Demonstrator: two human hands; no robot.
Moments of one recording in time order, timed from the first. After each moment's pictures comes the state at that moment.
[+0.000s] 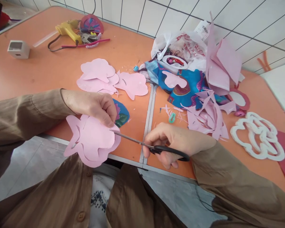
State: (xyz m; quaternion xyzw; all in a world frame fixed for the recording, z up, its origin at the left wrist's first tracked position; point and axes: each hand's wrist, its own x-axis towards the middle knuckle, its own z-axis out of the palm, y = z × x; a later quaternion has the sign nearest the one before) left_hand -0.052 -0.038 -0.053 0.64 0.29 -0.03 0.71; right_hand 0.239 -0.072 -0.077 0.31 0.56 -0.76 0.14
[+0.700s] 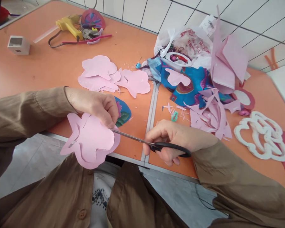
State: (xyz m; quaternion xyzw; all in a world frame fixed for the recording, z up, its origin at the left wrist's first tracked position) left_hand -0.050 -0.040 -0.054 0.60 0.27 -0.06 0.76; right_hand 0.228 -0.072 -0.064 0.33 0.57 -0.74 0.13
